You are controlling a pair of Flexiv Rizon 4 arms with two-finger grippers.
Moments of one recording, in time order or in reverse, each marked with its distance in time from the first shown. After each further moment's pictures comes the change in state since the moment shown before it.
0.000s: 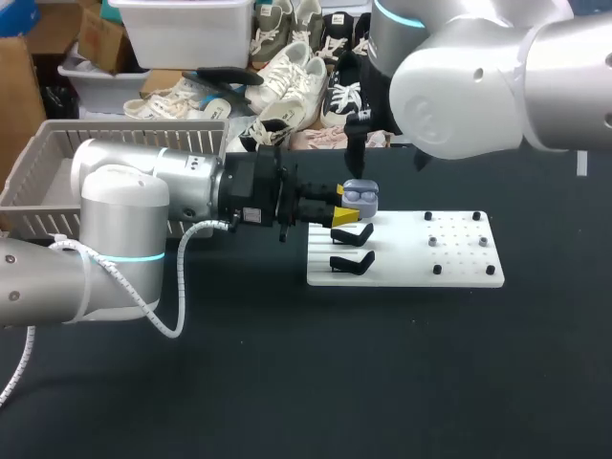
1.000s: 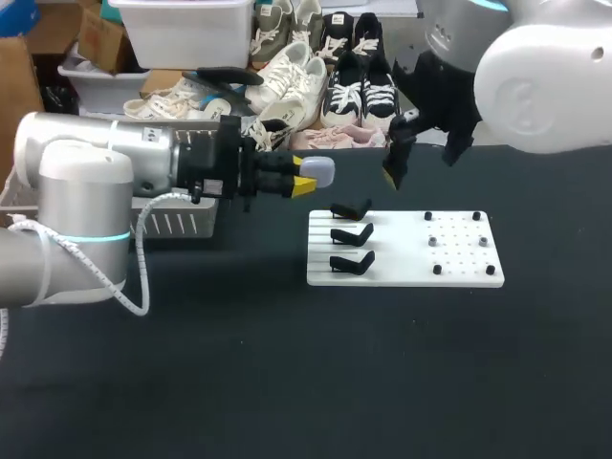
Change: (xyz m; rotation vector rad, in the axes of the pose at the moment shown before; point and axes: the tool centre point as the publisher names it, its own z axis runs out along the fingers) left arm -0.005 0.047 -0.082 -0.211 0.139 -0.057; right arm 0.043 -0.028 -0.043 -0.080 -0.026 -0.272
